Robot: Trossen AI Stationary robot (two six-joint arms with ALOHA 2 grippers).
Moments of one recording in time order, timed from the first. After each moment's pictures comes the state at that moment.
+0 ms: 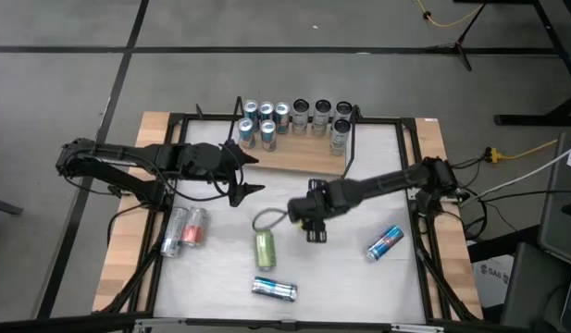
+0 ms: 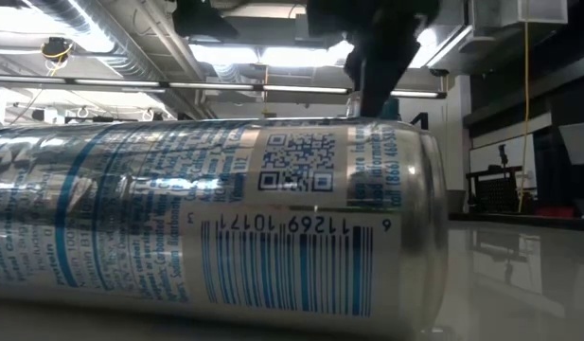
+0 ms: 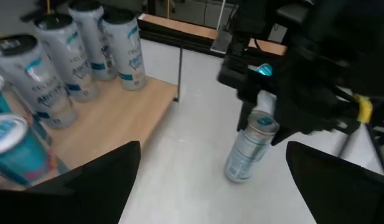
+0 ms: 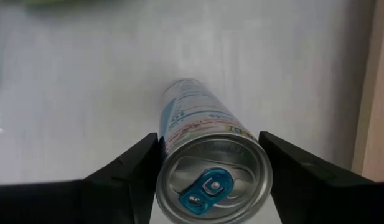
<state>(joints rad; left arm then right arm) -0.04 1.12 1.04 -0.41 -0.24 -0.26 0.21 1.89 1.64 -1.09 0.13 0.22</state>
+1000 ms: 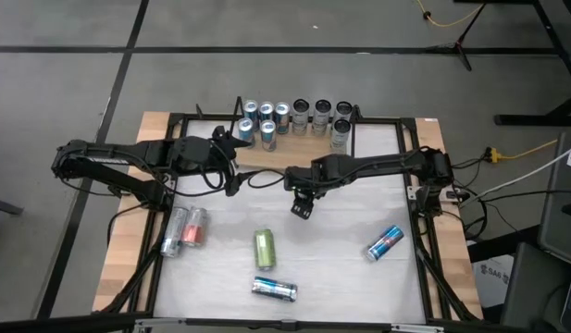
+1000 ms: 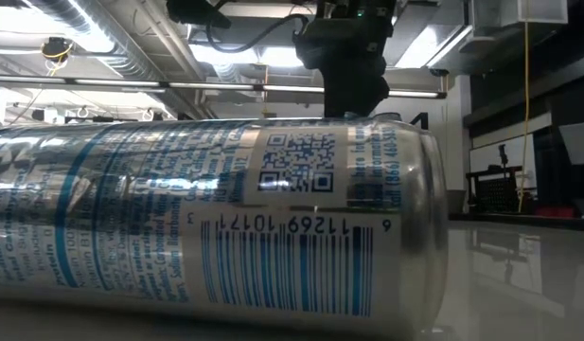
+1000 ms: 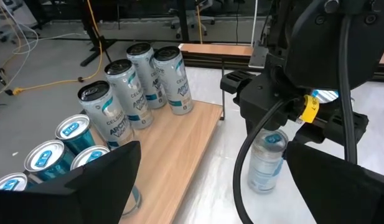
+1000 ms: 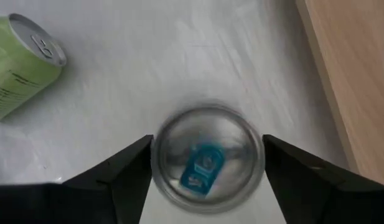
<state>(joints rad) -0.01 1.05 1.04 -0.41 -0.38 -0.06 0.03 1.89 1.64 -1.04 0.08 0.47</state>
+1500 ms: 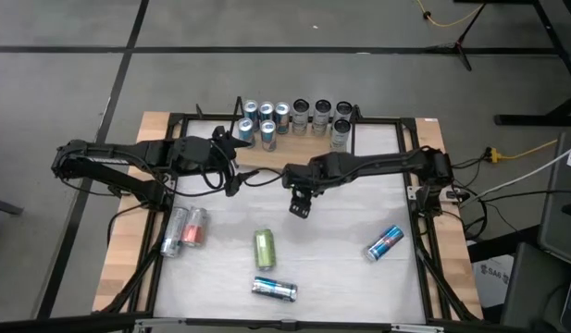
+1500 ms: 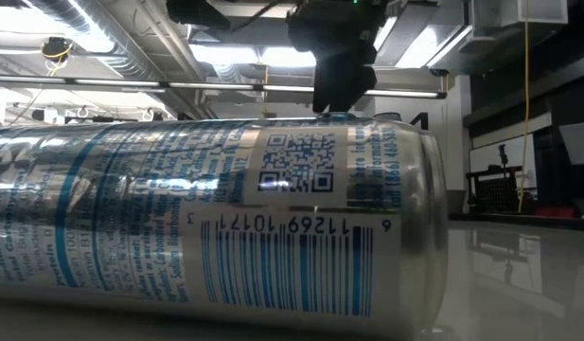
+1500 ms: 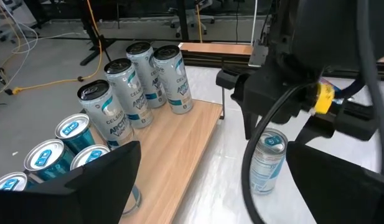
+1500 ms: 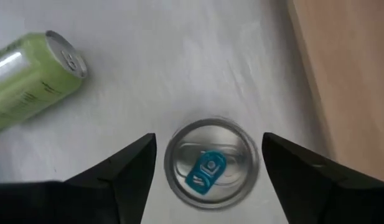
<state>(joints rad) -0.01 1.05 1.04 -0.41 -0.38 -0.06 0.03 1.89 1.69 -1.02 0.08 0.38</state>
